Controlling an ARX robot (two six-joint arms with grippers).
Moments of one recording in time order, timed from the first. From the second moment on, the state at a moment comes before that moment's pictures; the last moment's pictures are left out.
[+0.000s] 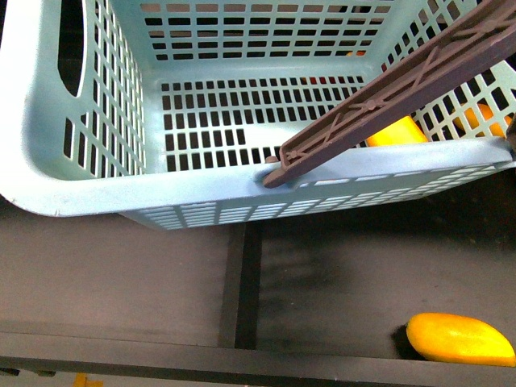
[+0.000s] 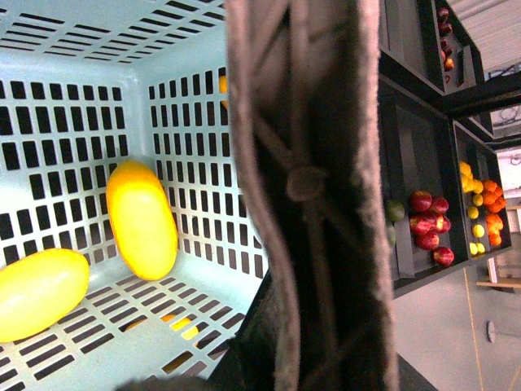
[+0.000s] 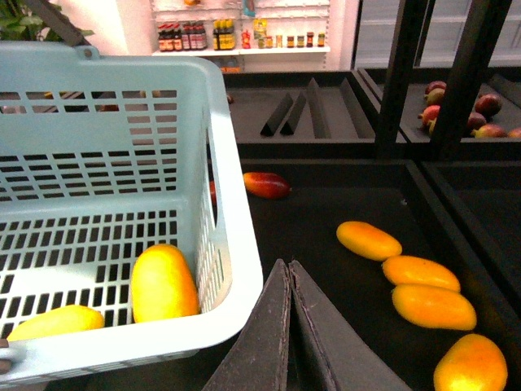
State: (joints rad) left arm -0.67 1.71 1.39 -0.18 0.18 -0.87; right arm 0.00 0.54 0.02 0.53 0.00 0.01
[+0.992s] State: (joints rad) left arm -0.67 1.71 1.39 -0.18 0.18 -0.87; right arm 0.00 0.03 0.02 0.01 0.00 0.00
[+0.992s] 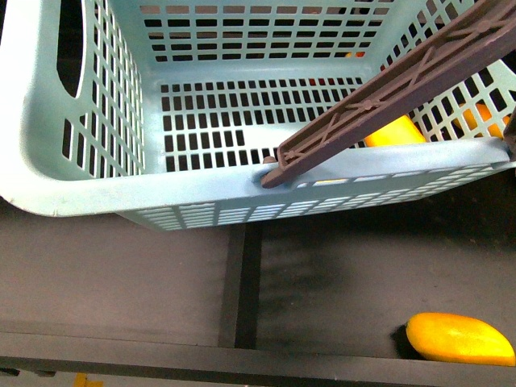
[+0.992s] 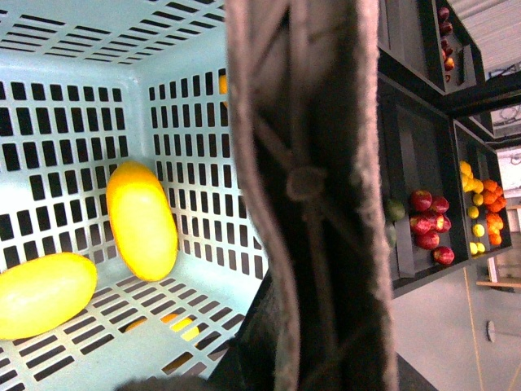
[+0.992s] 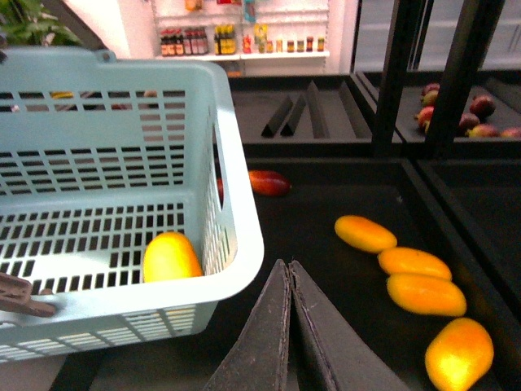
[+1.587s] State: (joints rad) left arm -0.67 1.71 1.39 -0.18 0.18 -0.87; right arm 0.00 0.01 0.02 0.00 0.00 0.00
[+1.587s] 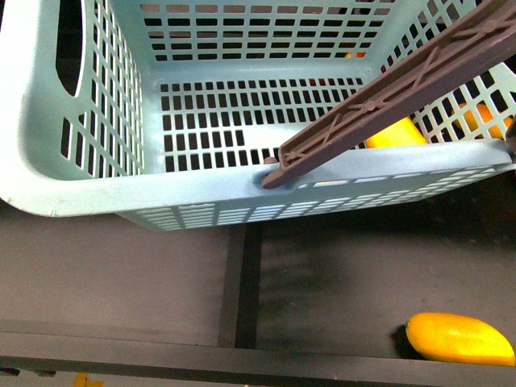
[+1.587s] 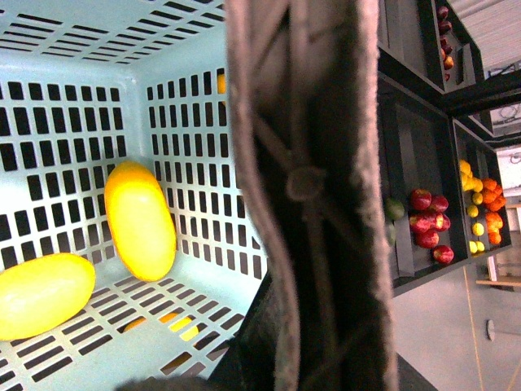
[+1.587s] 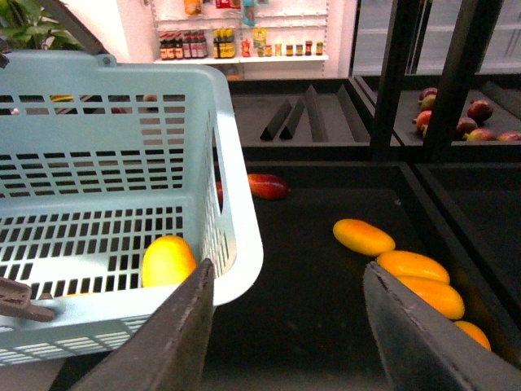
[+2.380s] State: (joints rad) left arm -0.26 2.08 1.60 -0.13 -0.23 -1.27; right arm 0.00 0.01 0.02 0.00 0.00 0.00
